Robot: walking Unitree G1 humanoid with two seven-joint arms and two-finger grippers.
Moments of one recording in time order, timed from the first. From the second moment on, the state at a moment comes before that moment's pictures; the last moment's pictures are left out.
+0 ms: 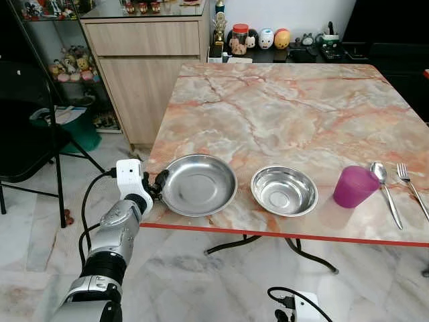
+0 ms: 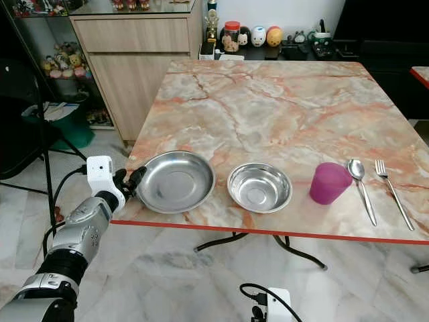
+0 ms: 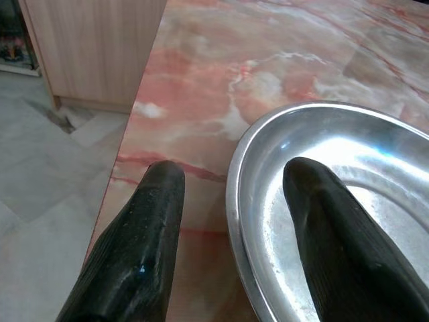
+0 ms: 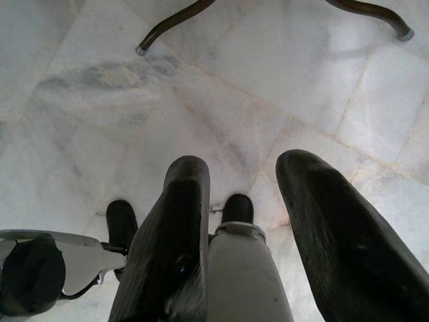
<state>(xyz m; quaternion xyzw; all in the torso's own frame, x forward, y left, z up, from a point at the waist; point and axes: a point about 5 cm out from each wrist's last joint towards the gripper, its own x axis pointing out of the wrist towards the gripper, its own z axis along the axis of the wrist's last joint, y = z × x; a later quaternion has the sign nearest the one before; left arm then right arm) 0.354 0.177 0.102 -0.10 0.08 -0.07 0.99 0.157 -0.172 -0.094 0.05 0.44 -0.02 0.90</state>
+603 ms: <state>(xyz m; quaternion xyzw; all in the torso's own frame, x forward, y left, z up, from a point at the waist) 0.351 0.170 0.089 -0.09 0.13 -0.10 0.98 0.157 -0.171 -0.094 0.05 0.44 -0.02 0.90</state>
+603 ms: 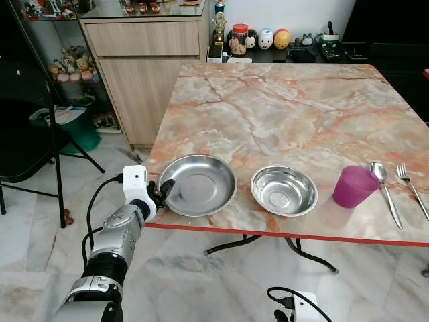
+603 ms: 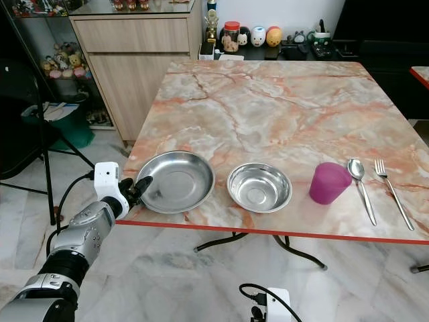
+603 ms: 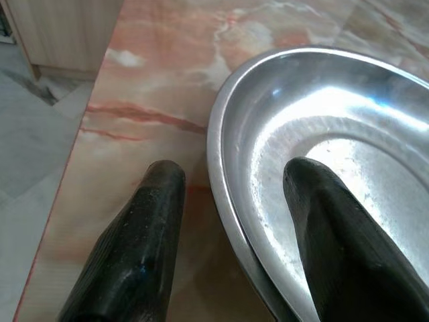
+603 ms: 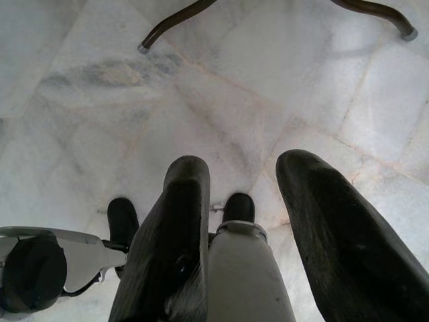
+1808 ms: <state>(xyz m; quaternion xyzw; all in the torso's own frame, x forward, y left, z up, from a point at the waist) 0.352 0.164 0.087 -0.03 0.16 -0.09 0.98 0.158 -0.171 -0.093 0.05 0.44 -0.01 0.90</state>
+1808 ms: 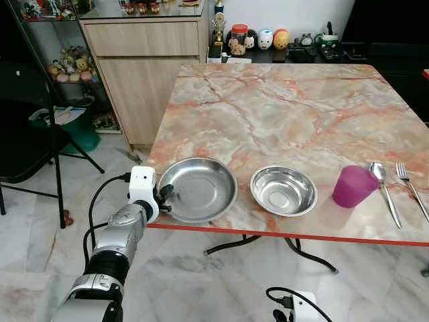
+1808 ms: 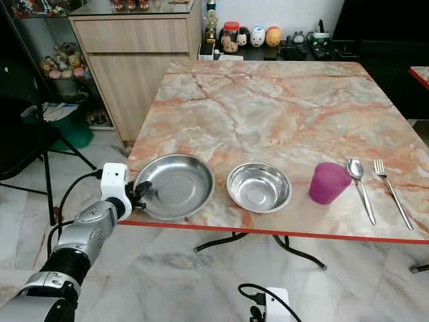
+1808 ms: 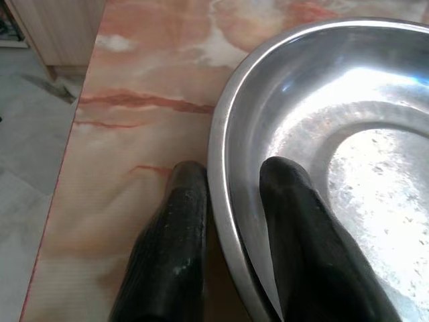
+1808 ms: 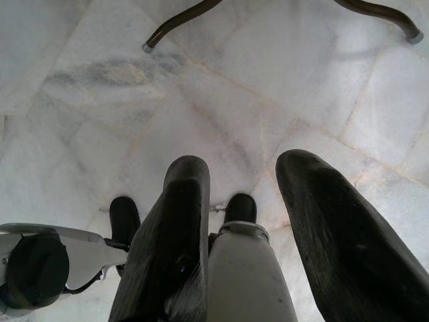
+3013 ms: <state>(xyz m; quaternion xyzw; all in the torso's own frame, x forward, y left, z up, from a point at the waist) 0.347 0.180 0.099 -0.27 0.03 -0.03 0.96 0.159 -0.172 -0.093 0.04 0.43 -0.01 0.90</state>
